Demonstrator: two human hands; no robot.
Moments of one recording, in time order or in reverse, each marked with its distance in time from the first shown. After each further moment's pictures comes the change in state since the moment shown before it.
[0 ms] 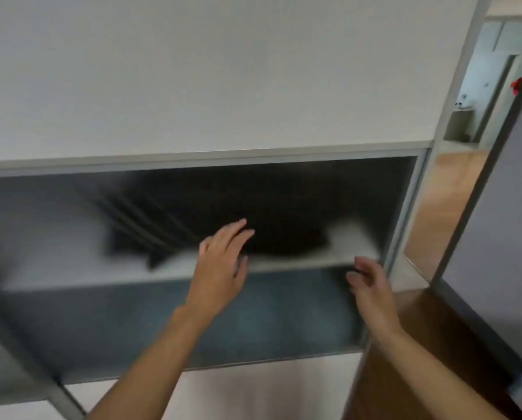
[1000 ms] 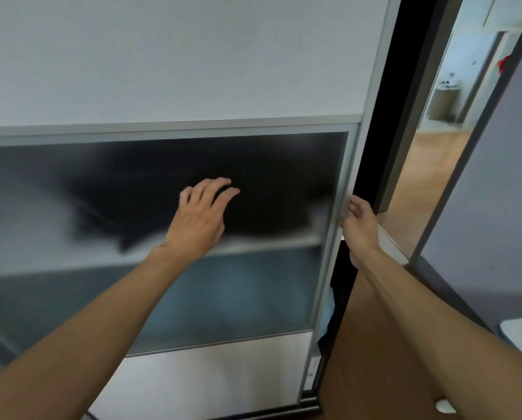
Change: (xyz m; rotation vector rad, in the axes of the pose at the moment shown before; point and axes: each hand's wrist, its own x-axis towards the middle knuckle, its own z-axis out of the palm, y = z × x) left_hand 0.054 -0.016 0.016 0.287 -0.070 0.156; right_hand 0.090 -0.020 -0.003 0.101 0.027 0.038
